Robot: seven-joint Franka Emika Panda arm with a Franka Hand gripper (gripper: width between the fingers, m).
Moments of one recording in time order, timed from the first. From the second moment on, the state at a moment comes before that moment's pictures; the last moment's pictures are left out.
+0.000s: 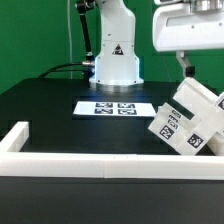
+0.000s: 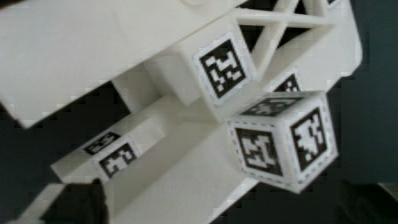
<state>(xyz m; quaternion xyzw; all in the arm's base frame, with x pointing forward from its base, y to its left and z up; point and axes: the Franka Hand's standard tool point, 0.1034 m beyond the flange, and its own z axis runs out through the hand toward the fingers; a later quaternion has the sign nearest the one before) 0.581 0.119 0.153 -0.93 0.36 -0.03 0.07</state>
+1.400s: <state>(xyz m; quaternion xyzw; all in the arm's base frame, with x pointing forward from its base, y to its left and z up) 0.550 0.136 0.134 -0.92 0.39 -0.03 0.07</state>
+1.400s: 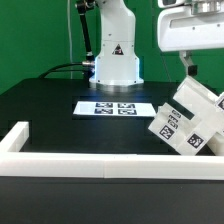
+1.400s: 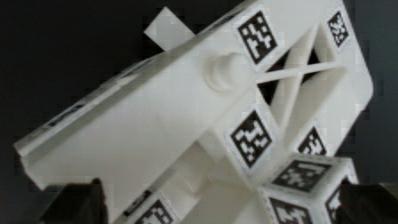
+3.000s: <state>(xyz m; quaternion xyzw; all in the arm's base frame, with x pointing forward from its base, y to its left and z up) 0.577 0.083 0.124 -0.93 0.36 -0.04 0.06</state>
